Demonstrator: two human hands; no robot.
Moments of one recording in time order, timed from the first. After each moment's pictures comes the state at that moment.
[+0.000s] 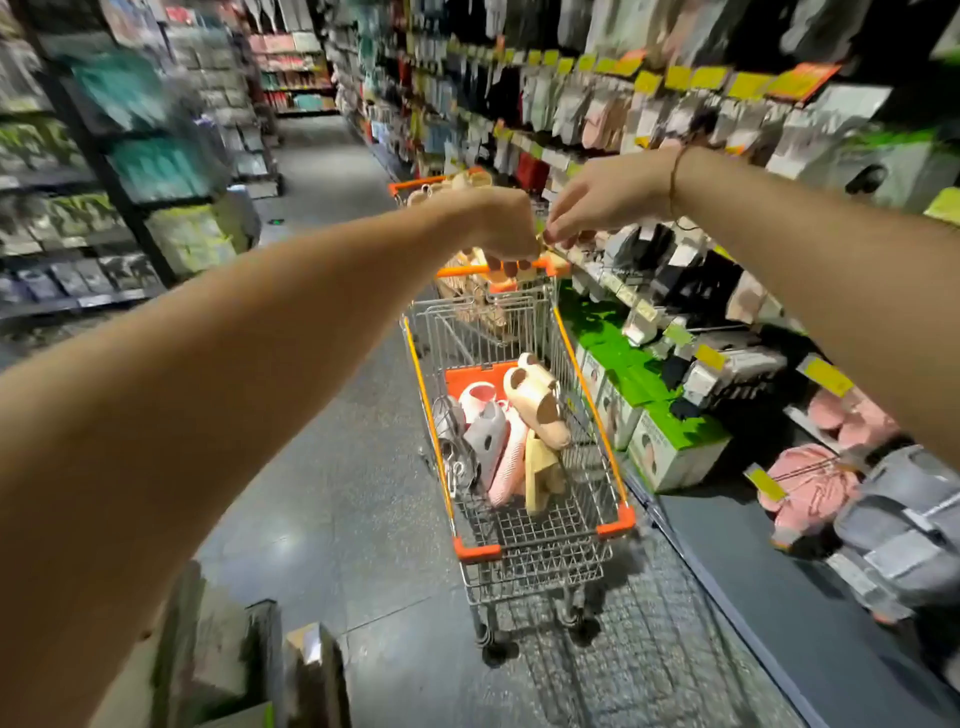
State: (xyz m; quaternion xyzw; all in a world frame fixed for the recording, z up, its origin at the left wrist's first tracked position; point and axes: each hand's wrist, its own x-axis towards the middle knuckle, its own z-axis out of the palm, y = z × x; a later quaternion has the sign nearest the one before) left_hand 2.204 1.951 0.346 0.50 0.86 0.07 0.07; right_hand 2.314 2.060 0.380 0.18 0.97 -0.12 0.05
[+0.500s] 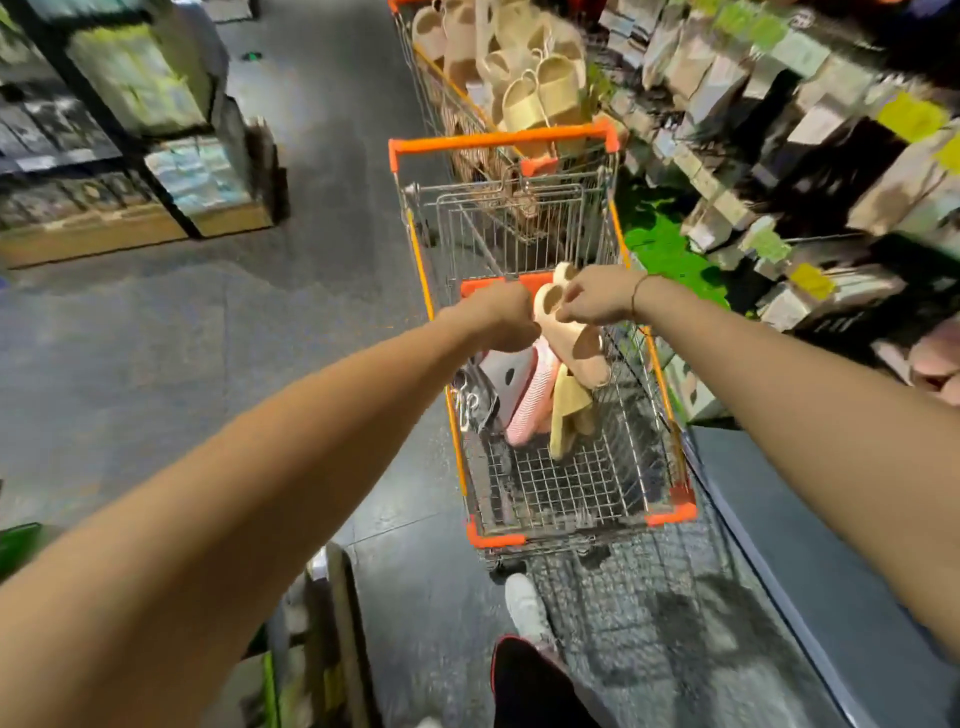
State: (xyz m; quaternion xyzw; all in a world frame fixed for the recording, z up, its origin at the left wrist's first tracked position) left_hand 2.095 2.008 0.093 0.47 0.86 0.07 0.19; right_hand 2.160 2.154 0.090 0.27 0.92 -0.21 0.19
